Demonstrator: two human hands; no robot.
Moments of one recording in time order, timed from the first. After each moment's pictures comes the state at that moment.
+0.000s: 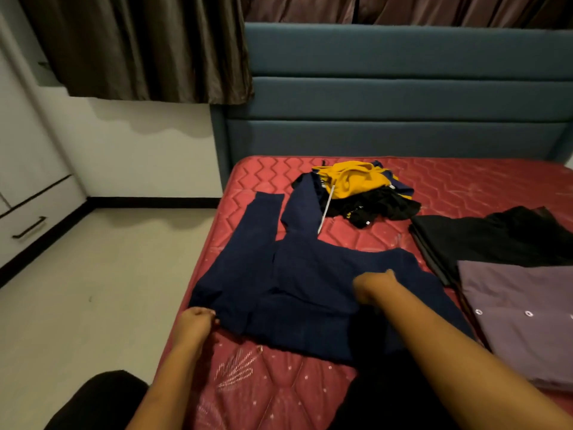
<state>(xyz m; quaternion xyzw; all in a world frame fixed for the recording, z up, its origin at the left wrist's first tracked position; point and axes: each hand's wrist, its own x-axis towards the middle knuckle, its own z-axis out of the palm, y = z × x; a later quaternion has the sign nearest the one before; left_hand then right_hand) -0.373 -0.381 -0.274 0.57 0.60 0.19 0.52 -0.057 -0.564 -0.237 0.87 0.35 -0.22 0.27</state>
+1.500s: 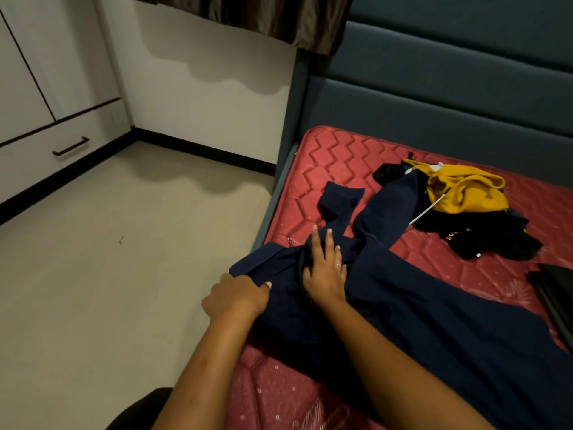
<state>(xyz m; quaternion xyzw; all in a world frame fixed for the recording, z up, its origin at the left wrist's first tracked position) -0.373 -0.251 -0.258 0.75 0.60 -0.07 0.27 -0.201 -0.292 -0.315 0.88 0.44 -0.08 -0.18</state>
